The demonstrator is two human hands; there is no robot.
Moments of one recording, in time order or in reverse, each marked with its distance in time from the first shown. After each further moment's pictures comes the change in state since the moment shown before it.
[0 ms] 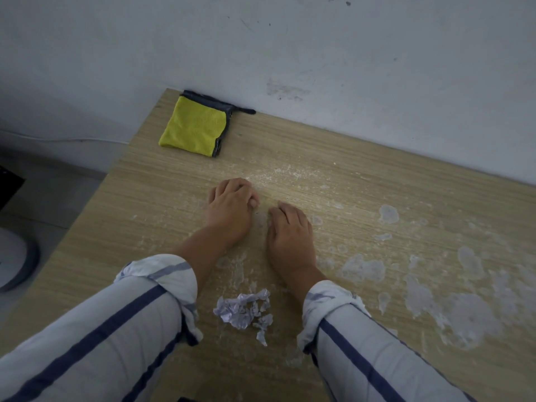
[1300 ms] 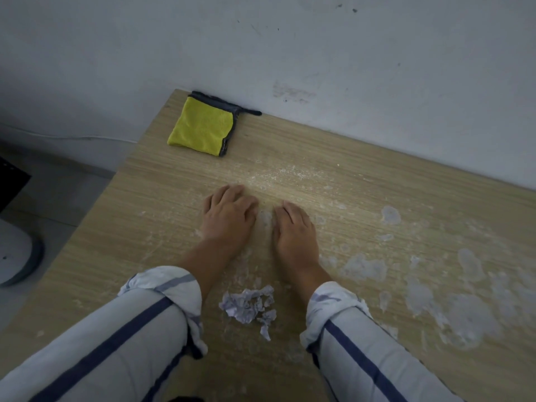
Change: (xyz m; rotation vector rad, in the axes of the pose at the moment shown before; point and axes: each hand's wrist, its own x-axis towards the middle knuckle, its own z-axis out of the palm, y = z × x) left_hand -0.025 -0.007 -0.003 0.098 0.021 -0.082; right_hand -0.001 0.000 -0.003 -0.008 -0.115 0.026
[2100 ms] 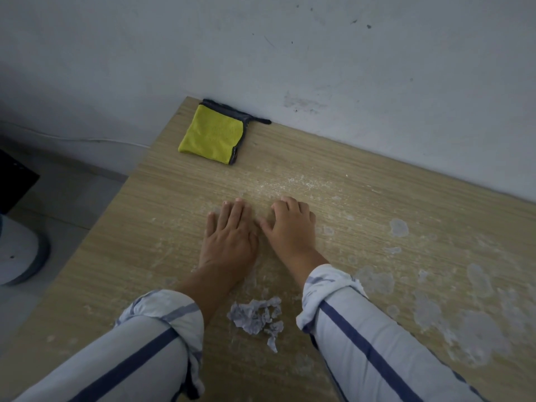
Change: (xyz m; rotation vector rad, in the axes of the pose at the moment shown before) left_hand -0.027 -0.003 -0.002 0.115 -0.152 -0.052; right_hand 0.040 -0.026 -0.006 -0.182 -0.051 -0.027
